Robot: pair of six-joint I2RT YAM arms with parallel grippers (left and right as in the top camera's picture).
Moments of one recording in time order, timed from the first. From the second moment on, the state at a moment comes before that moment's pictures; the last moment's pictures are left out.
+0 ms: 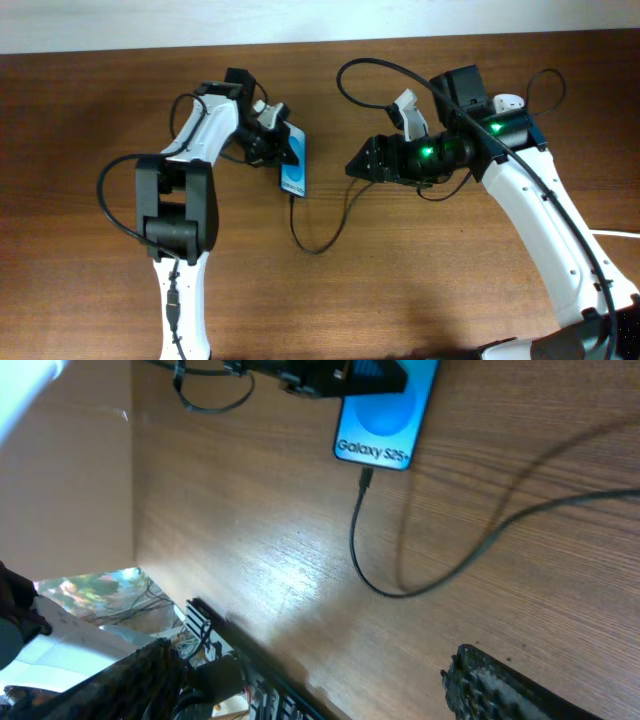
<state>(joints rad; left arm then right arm) -0.17 2.39 1.91 -1.08 0.66 -0.08 0.24 1.57 1.47 -1.06 -0.71 0.28</state>
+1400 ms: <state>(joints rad) -0.08 1.50 1.97 -0.96 -0.02 -0.14 -0.51 1.79 1.60 -1.03 -0.17 0.26</state>
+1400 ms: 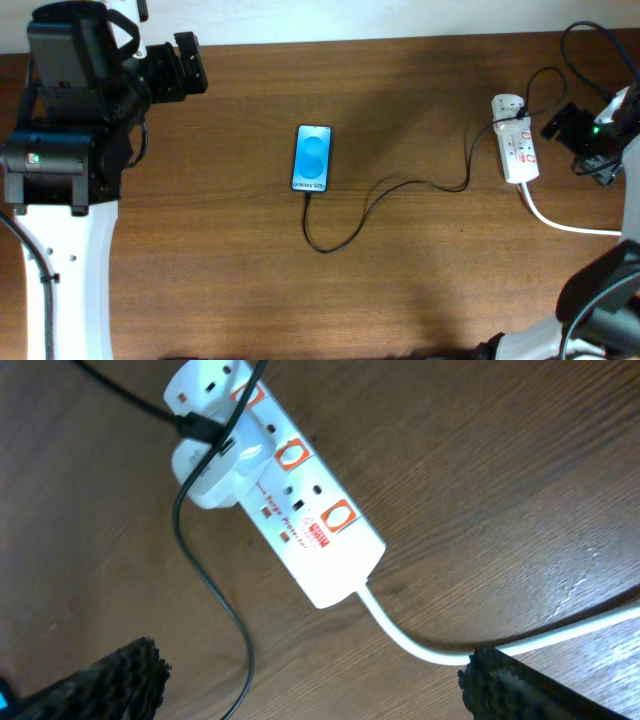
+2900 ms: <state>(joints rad) -0.08 1.50 1.97 -0.96 -0.02 -0.14 -0.53 2.23 1.70 -0.74 -0.24 0.19</state>
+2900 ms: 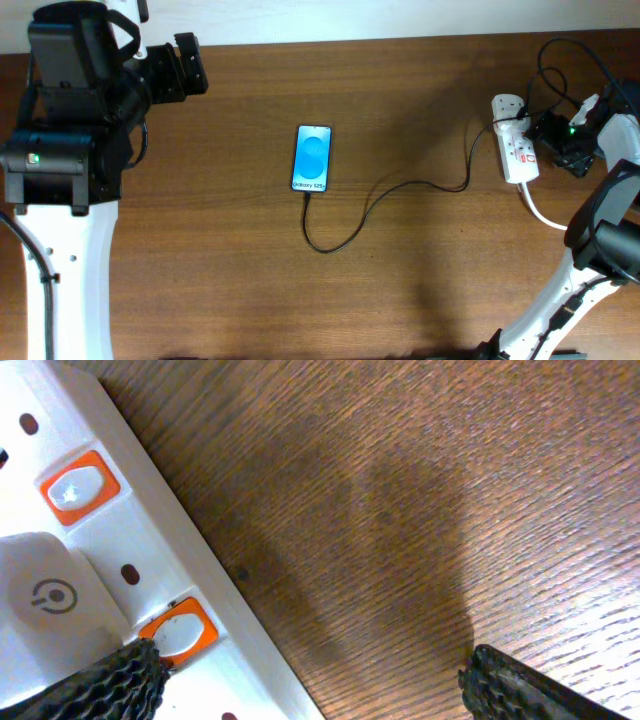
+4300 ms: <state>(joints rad) -0.08 1.50 1.97 -0.96 -0.02 -0.14 -0.49 2.25 1.73 -0.75 -0.12 0.22</state>
